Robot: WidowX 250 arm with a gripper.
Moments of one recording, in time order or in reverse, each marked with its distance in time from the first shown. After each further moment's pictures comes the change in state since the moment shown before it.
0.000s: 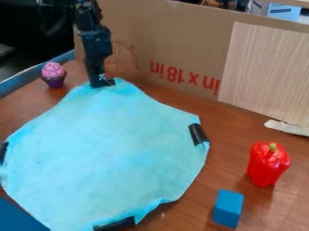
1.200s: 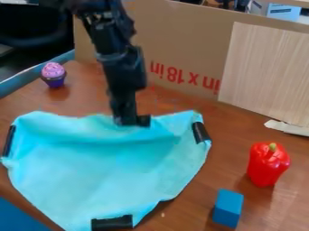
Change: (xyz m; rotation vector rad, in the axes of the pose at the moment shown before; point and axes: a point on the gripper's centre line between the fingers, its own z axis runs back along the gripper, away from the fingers) arm -0.005 -0.203 0.043 -0.023 -0.088 -0.494
